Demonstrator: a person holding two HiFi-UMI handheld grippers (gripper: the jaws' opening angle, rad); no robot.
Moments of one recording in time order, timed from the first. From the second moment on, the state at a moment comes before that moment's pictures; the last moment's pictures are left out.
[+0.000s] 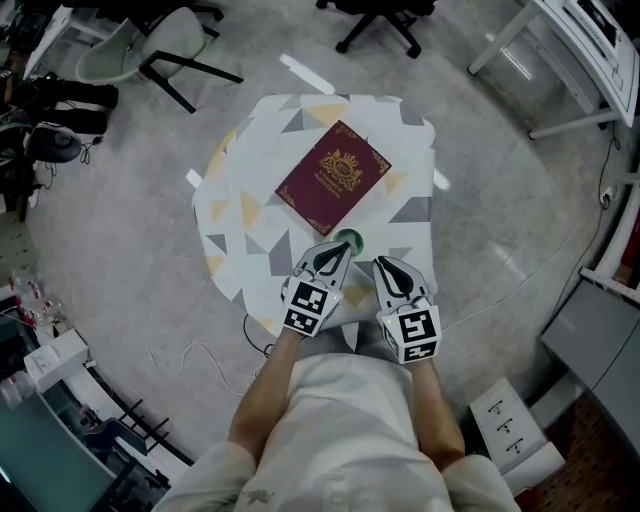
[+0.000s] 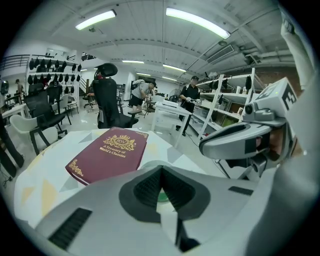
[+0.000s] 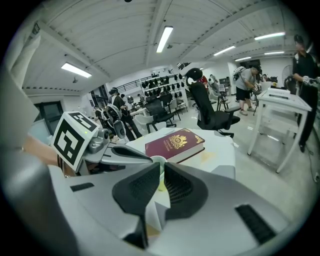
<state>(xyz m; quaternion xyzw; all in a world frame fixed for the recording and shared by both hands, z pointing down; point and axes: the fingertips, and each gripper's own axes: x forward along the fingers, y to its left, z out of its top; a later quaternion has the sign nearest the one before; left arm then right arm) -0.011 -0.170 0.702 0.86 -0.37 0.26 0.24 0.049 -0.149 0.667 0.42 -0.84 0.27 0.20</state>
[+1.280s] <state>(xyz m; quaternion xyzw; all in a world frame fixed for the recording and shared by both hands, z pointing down) -0.002 -0.170 0.713 0.86 -0.37 0.28 0.23 0.054 -0.145 0.668 0.44 -0.84 0.27 0.20</state>
